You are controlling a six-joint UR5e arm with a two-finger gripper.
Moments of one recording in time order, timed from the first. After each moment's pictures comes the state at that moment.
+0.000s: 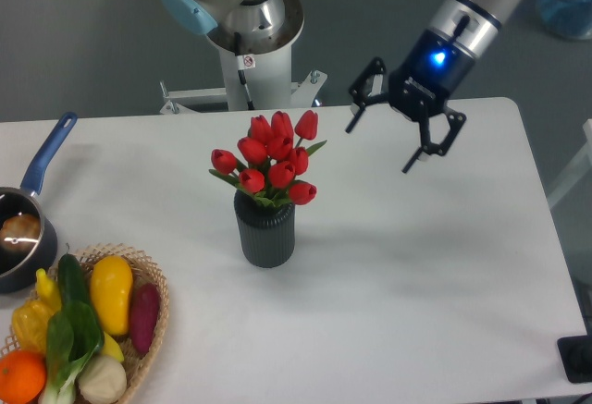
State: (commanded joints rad) arm 2.93 -1.77 -1.63 -1.50 0.68 1.64
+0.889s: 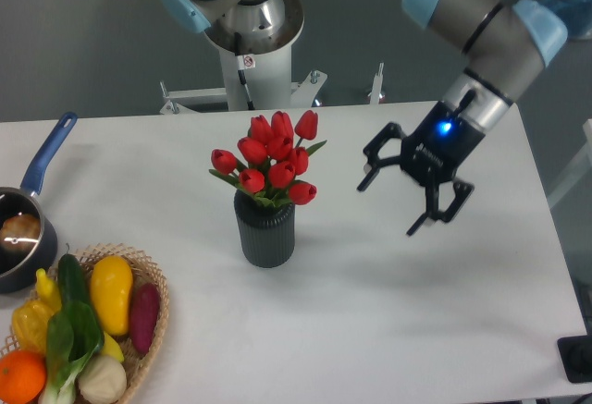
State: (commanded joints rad) arm 2.77 -1.98 -1.55 -1.28 0.67 1.82
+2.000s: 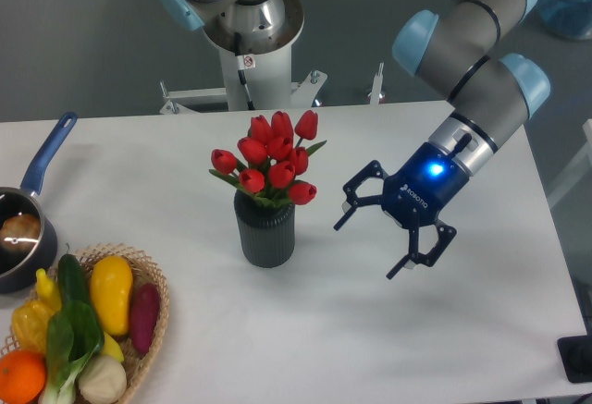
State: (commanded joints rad) arm 2.81 -1.97 -1.63 -1.19 0.36 1.54
